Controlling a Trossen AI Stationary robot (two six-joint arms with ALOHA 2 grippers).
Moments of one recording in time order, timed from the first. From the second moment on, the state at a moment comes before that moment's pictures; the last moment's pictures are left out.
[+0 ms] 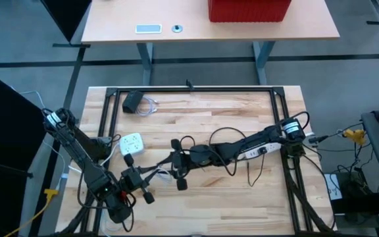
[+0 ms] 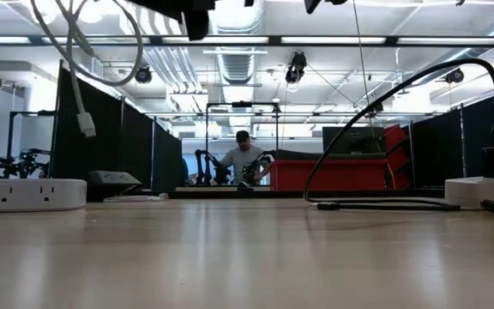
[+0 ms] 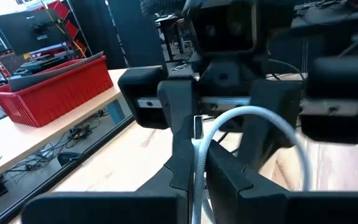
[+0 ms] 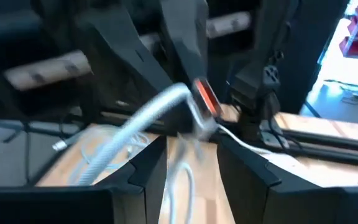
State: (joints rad) left arm -0.90 1.44 0.99 -0.44 -1.40 -0.71; right arm 0.21 1.98 1.42 0.45 0.02 -0.07
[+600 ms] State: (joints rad) left arm -0.90 1.44 0.99 -0.40 -1.47 -0.70; right arm 0.21 1.99 1.42 0.47 -0.02 -0.04
